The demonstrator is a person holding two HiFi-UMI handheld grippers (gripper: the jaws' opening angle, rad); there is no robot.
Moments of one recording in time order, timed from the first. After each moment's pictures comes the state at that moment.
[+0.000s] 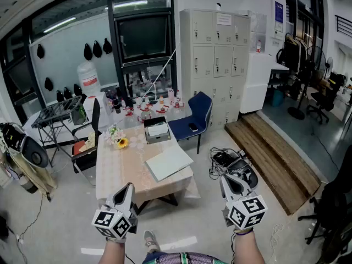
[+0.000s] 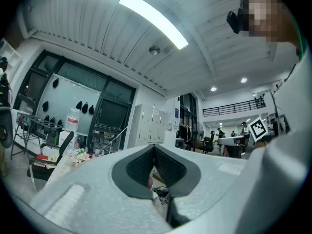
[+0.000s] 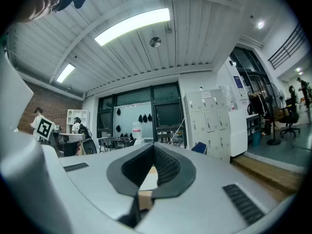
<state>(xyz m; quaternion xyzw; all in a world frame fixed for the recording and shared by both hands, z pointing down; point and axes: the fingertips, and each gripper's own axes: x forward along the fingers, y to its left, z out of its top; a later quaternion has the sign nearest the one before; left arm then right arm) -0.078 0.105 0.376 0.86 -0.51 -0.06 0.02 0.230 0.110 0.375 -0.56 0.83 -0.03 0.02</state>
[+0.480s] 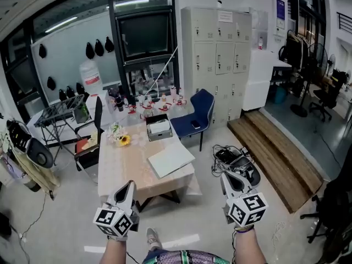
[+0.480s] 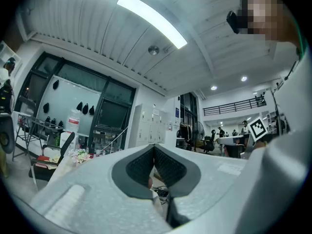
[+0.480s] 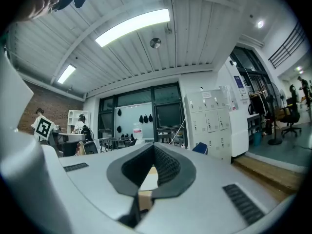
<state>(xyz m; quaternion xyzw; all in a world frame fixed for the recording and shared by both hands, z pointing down) -0.070 0.115 0.373 0.86 -0.51 -0.06 0.02 0.235 0.117 0.374 -0.56 0.83 -0.03 0.03</state>
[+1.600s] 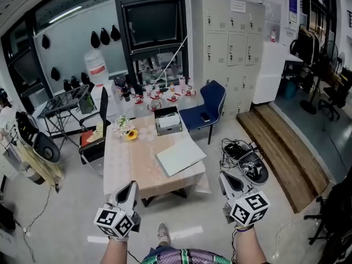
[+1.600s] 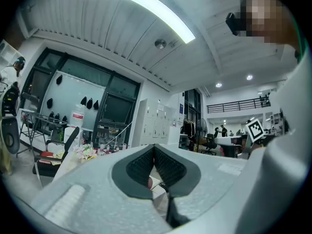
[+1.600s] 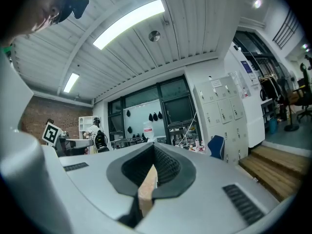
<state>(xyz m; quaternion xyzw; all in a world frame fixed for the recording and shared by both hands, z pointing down) -0.106 0.070 0.390 0.85 -0.52 -0.04 0.05 0.182 0.057 0.390 -0.50 0.86 -0.07 0.04</state>
